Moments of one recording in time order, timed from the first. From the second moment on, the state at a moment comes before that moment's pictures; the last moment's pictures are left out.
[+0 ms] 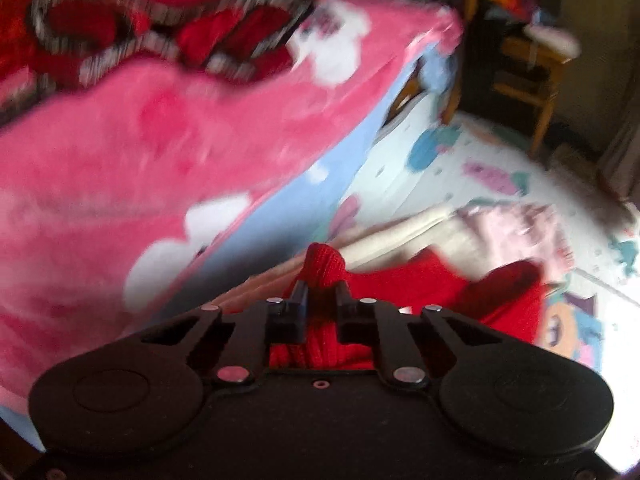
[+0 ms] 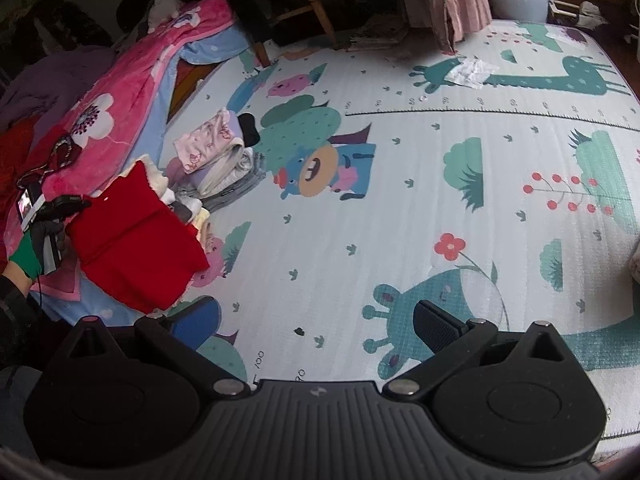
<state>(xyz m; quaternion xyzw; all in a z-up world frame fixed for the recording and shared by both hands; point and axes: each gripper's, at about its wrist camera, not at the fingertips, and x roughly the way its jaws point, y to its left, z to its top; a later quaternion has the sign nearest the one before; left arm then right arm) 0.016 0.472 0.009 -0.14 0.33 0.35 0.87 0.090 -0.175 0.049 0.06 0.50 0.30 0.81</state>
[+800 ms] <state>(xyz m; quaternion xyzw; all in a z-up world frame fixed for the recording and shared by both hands) 0.107 0.105 0.142 -0.07 0.22 -0.08 0.97 0.136 -0.277 0.063 0.16 0.44 0.18 0.87</state>
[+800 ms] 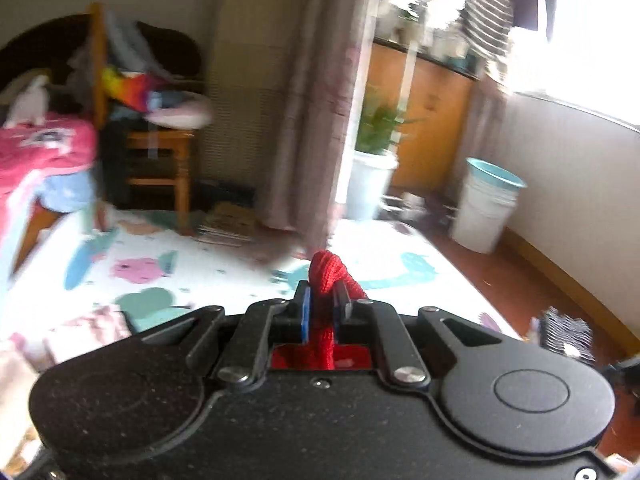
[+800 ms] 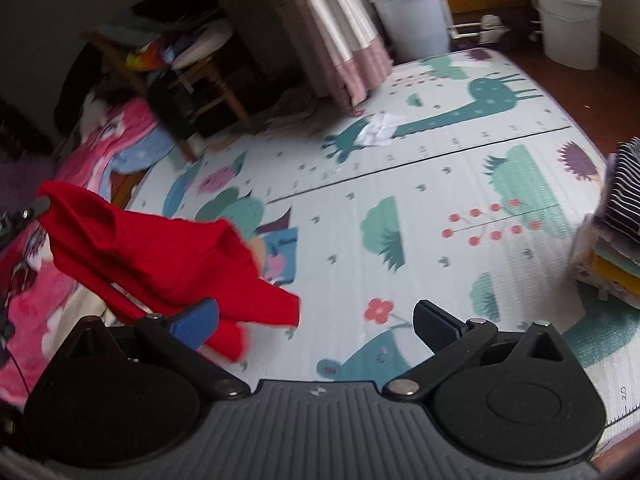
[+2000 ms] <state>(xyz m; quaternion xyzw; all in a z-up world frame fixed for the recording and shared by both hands) 0.134 0.029 -0.004 0.19 0.41 -0.11 0.89 0.161 -0.248 0.038 0.08 0.38 0.19 0.90</state>
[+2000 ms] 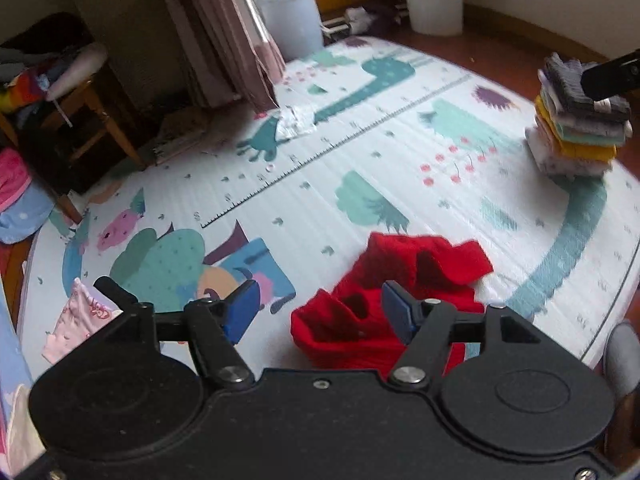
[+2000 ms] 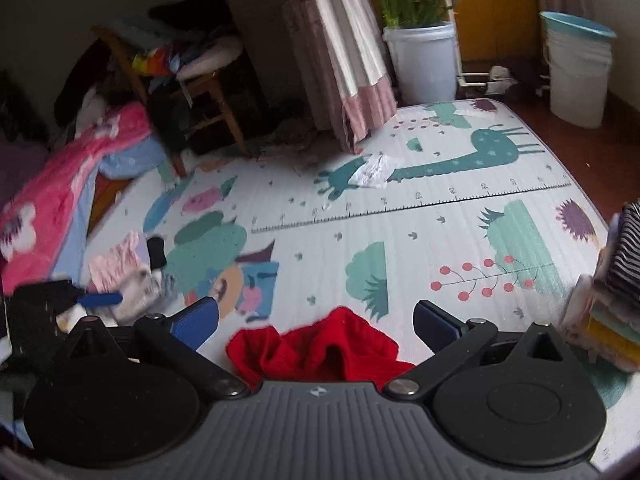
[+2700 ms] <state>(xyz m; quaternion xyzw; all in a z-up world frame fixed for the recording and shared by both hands) 0.176 0.000 -0.109 0.29 0.47 -0.18 0.81 0.173 -0.164 -0.066 -0.10 0.43 0.24 0.86</state>
